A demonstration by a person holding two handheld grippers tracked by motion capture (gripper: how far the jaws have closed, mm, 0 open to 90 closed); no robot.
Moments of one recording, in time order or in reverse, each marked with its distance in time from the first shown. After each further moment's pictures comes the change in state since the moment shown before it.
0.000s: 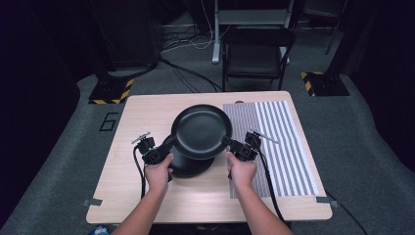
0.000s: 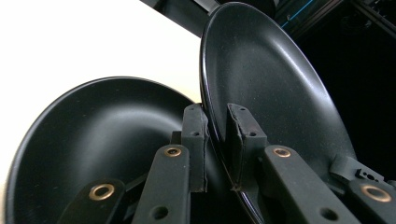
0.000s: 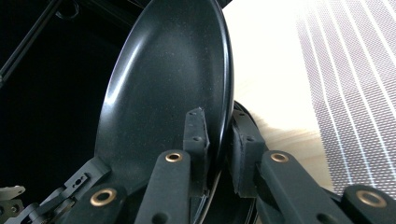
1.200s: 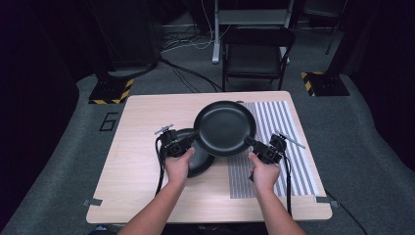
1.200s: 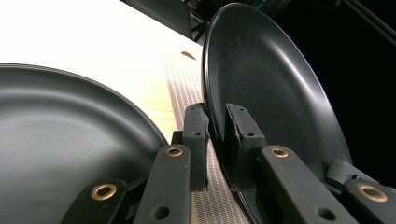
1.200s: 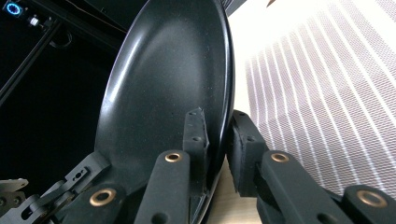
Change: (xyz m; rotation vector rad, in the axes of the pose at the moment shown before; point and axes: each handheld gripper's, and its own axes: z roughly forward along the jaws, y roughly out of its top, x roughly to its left) left arm -0.053 -0.009 0.040 0.063 -0.093 0.026; right arm -0.031 0.026 -0.055 -0.092 -0.039 0.019
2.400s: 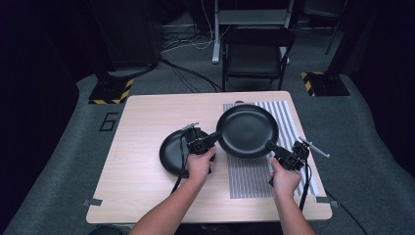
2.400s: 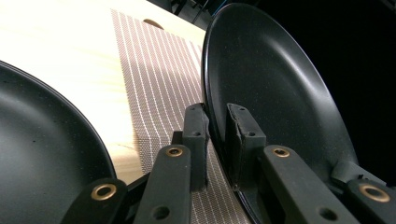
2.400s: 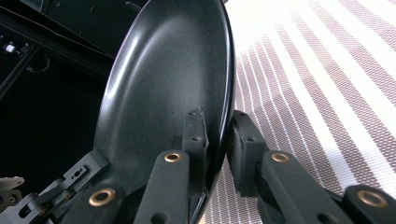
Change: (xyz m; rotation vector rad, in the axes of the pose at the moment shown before) left arm -0.035 -0.023 0.054 0.093 -0.048 0.041; right arm -0.047 0.018 -0.037 -0.074 -0.074 0.034
